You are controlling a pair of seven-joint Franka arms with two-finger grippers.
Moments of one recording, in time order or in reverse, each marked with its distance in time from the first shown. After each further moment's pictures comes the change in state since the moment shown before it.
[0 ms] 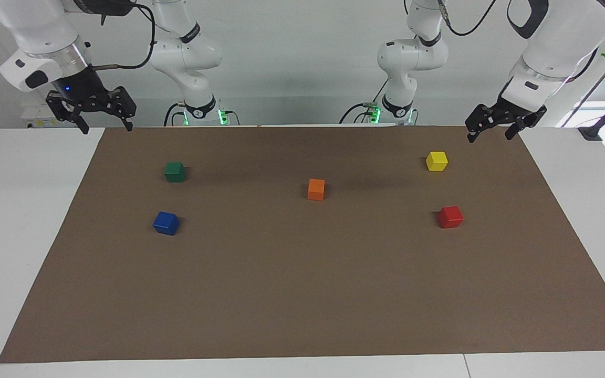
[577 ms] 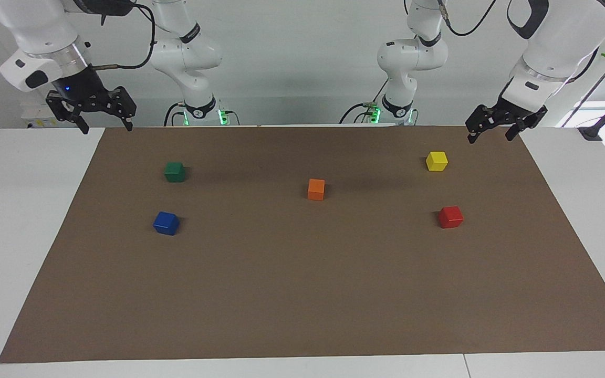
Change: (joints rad) left arm 0.000 0.003 0.003 0.000 0.000 0.012 0.000; right arm 0.000 0.000 0.000 0.000 0.000 0.000 0.000
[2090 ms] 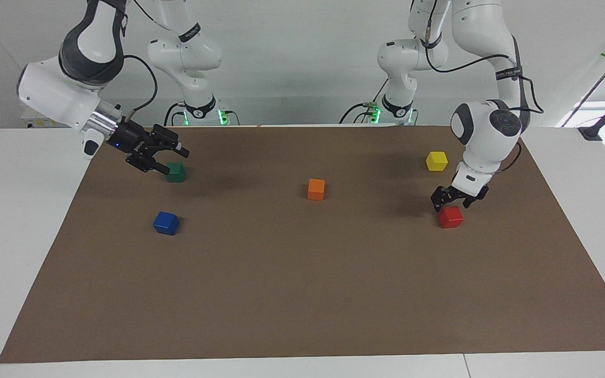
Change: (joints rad) left arm 0.007 0.096 0.026 -0.682 0.000 0.893 -0.025; right arm -0.125 -0.038 -0.006 -0.573 0.895 0.330 -0.399
